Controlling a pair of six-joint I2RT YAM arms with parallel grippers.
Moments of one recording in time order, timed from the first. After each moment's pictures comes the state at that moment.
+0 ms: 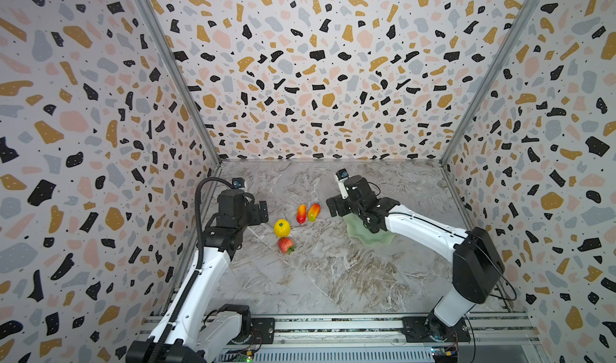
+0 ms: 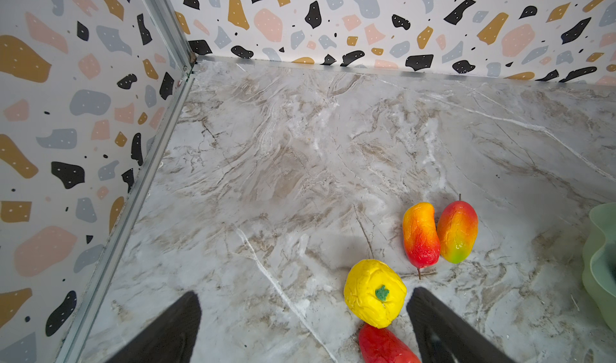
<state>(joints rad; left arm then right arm) -0.09 1.00 0.88 -0.49 -0.11 -0.11 0.74 1.71 1.31 -0.25 0.16 0.19</state>
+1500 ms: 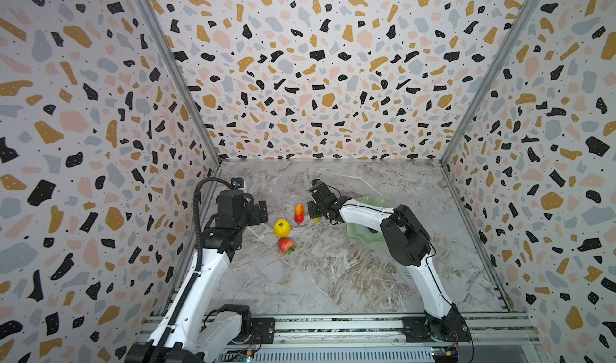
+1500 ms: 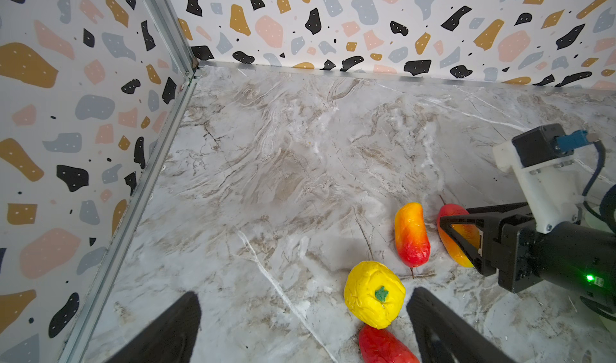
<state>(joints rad) -0.09 0.99 0.88 -0.49 -0.11 -0.11 0.80 2.28 1.72 -0.27 0.12 0.41</state>
